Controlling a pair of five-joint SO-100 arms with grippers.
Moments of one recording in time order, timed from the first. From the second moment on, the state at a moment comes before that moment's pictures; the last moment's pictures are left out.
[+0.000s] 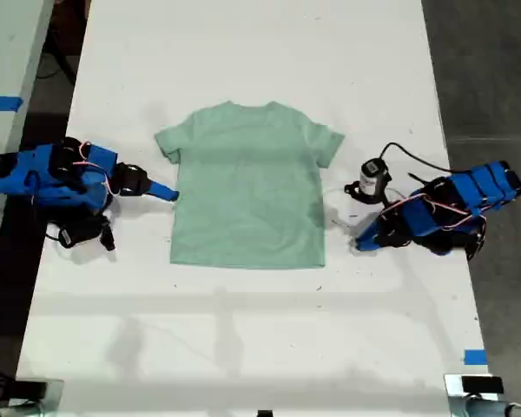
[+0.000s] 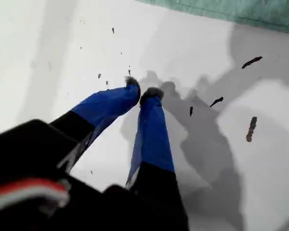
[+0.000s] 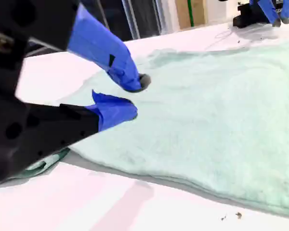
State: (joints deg) arm 0 -7.9 204.5 186.2 59.2 16.4; arm 1 -16.3 200.3 174.2 79.5 -53.1
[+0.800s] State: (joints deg) arm 0 -22.2 205.1 186.2 56.1 14.8; arm 1 15.4 198.2 171.2 75.7 -13.8
